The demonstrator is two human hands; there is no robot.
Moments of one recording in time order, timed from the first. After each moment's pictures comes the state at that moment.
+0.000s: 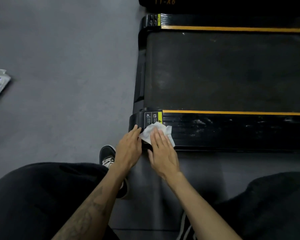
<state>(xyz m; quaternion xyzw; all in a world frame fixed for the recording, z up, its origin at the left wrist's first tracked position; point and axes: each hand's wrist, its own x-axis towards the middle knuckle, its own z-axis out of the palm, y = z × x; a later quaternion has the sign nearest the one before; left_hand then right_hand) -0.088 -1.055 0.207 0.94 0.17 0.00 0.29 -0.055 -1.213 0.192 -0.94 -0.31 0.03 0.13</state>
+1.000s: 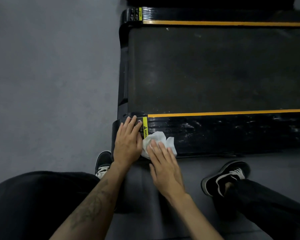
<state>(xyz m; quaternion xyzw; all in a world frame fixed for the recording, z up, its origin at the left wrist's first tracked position) -0.021 -1.081 0.178 0.95 0.09 0.15 0.26 -0.054 -1.265 0.182 -0.94 -0.32 -0.03 0.10</state>
